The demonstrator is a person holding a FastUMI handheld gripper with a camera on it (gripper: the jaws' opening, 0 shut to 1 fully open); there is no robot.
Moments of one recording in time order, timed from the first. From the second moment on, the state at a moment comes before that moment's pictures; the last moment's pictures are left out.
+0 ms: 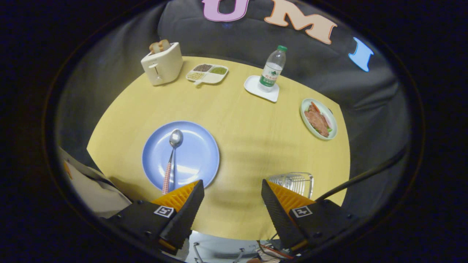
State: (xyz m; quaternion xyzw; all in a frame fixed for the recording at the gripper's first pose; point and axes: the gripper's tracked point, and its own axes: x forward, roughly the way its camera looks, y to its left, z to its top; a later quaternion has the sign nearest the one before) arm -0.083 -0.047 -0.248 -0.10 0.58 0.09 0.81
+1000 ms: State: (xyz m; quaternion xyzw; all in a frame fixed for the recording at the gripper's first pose) arm -0.124 0.074 -0.348 -0.13 0.64 0.17 0.74
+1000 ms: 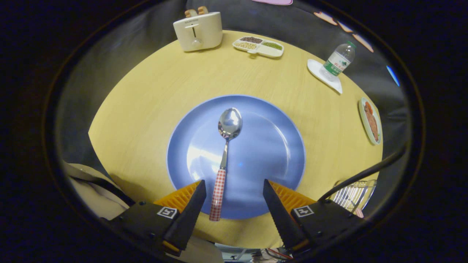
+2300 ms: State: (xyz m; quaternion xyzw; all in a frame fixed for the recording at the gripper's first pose) arm -0.125 0.038 -0.327 -0.20 0.67 0.21 0.68
